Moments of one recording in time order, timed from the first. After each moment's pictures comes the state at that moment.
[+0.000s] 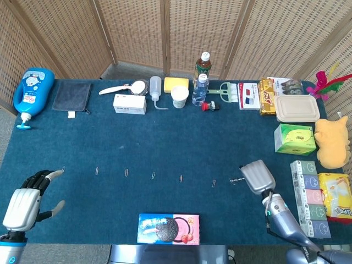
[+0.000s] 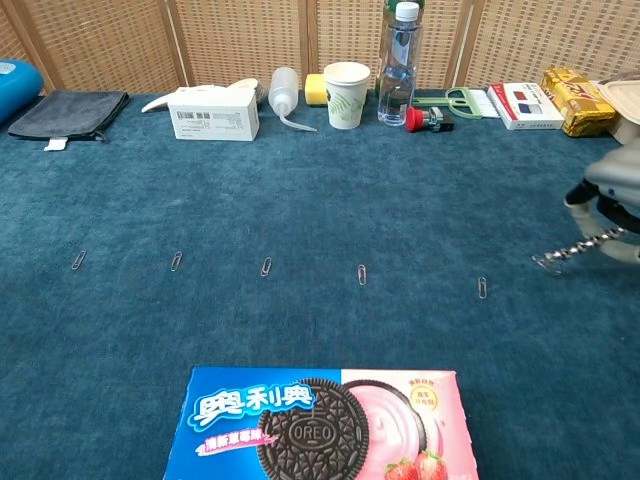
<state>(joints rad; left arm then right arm) -0.03 -1.16 0.03 -1.86 1.61 1.53 0.15 0.58 -1.31 -0.03 -1.68 -1.14 1.12 -0.78</state>
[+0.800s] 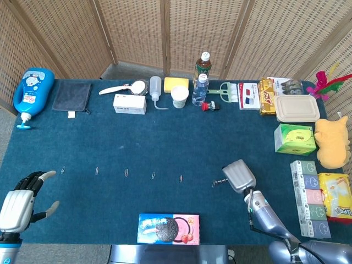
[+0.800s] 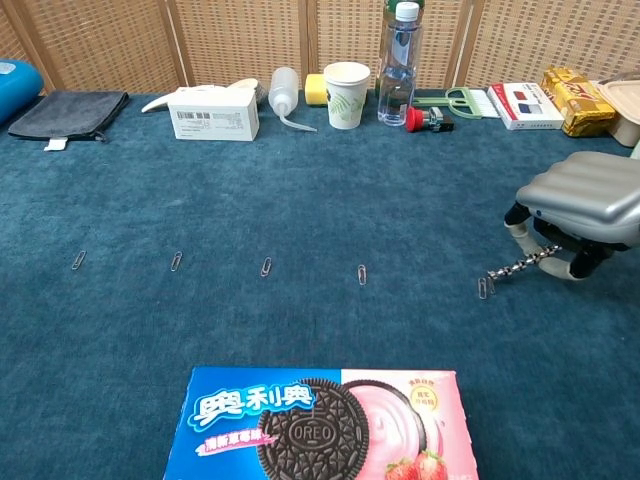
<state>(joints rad) -0.01 -1.15 0.03 -1.83 1.59 1.54 0.11 0.65 -1.43 0.01 -1.65 -1.05 1.05 -0.88</state>
